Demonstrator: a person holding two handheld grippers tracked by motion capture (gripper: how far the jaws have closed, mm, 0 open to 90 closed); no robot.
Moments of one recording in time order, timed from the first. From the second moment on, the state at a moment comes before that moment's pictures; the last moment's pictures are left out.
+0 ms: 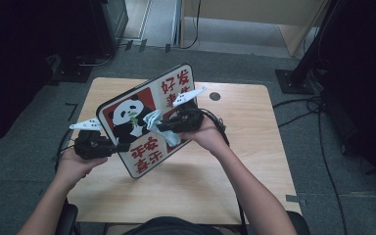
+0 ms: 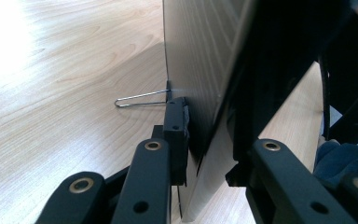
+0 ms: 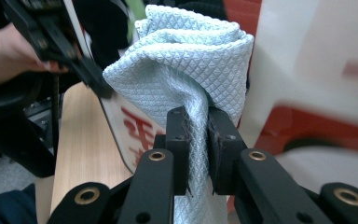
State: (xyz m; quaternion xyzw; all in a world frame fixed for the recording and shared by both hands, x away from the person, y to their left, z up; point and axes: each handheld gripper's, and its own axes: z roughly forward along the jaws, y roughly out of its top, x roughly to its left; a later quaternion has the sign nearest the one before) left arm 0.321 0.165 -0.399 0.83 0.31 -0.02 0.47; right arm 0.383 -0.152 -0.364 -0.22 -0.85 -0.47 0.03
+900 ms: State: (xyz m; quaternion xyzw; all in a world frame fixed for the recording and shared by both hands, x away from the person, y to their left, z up) left arm 0.320 0.171 -0.394 0.83 0.31 -0.01 0.47; right arm 0.395 -0.100 -0.279 -0.18 -0.87 -0.47 -0.01
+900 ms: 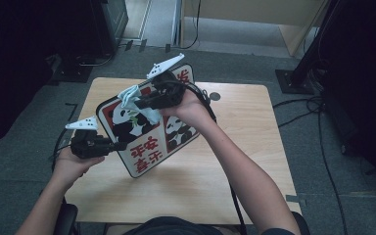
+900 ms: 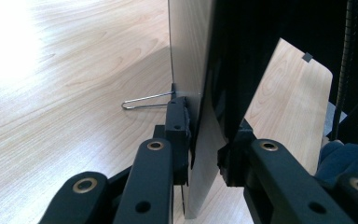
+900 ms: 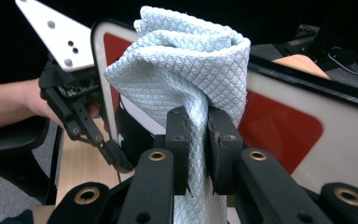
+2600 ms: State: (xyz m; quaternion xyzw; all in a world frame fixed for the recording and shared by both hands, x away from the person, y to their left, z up) left arm 0.320 0.171 -0.394 0.82 0.31 -0.01 0.48; right arm 0.373 -0.119 -0.386 -0.20 -0.86 -0.46 0.04
